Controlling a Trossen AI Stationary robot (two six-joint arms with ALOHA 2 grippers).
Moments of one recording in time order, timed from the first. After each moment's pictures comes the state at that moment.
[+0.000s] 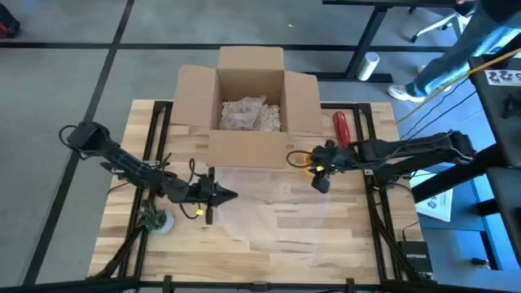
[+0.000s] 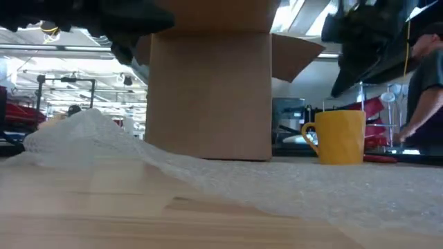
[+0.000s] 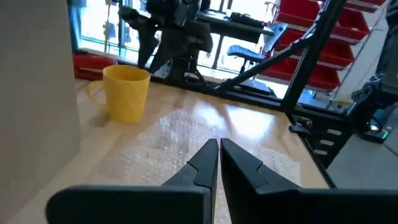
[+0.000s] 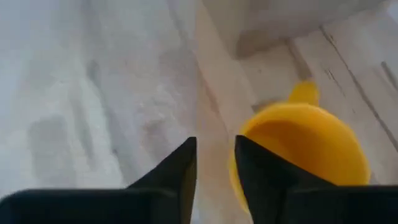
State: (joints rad) left arm -0.46 1.29 0.43 0.74 -0.52 -0.28; right arm 0.02 1.12 0.77 -0.69 0.17 0.36
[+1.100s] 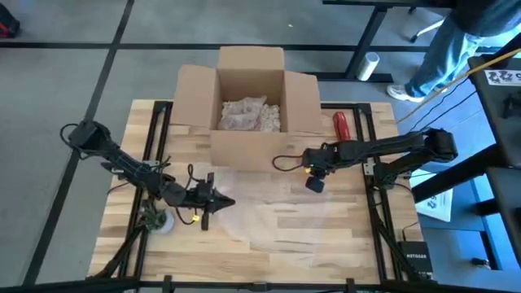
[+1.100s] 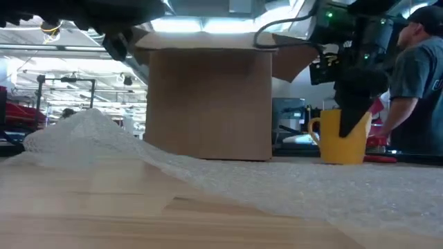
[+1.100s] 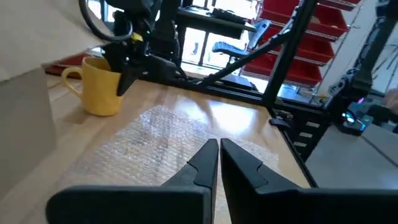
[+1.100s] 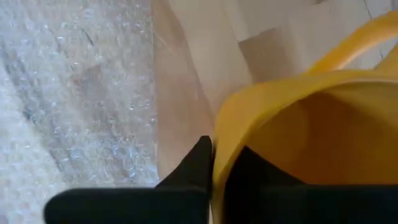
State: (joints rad) left arm -0.53 1.29 0.43 0.74 -0.52 -0.28; right arm -0.02 1.35 0.78 -0.74 0.08 0.38
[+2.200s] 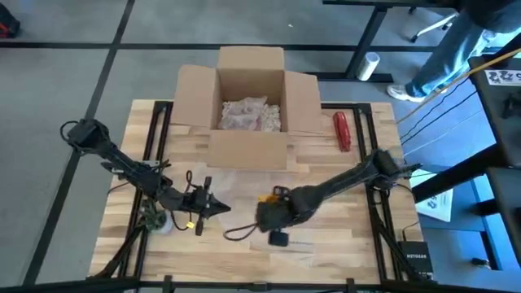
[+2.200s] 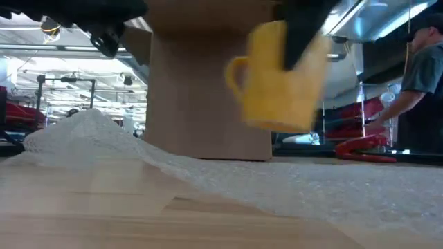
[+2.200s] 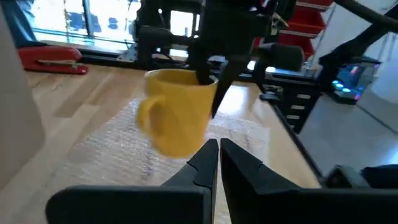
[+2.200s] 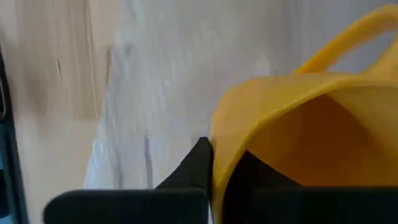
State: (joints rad) left arm -0.60 1.25 0.43 0.63 -0.52 -0.25; right arm 0.39 2.05 1.77 -1.02 0.09 0.45
